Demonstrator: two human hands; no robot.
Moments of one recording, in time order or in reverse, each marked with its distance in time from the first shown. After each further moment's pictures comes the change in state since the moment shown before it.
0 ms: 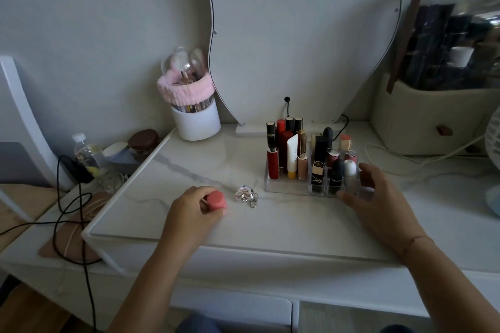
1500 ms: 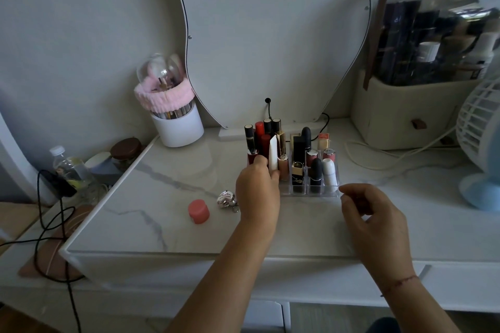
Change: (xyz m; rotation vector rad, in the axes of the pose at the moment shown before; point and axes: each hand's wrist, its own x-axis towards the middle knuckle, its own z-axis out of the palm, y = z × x) left_hand 0.031 0.112 0.110 0.146 0.143 0.121; right_hand -0.042 0.003 0.005 0.159 0.333 -0.067
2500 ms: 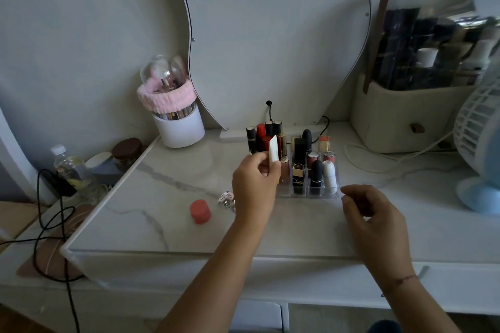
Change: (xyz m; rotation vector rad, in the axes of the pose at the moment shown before) left_hand -0.001 -0.001 -0.014 -0.468 0.084 -0.029; right_hand 0.000 0.002 -0.001 0.008 -0.012 0.001
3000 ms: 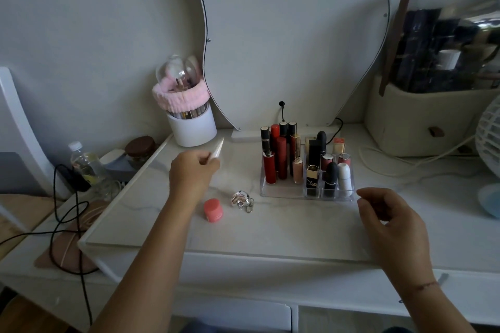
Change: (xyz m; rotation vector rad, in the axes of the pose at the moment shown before) left_hand 0.059 -0.049 -0.109 0.349 -0.023 -0.214; right_hand 0.000 -0.002 0.000 0.008 0.029 -0.013
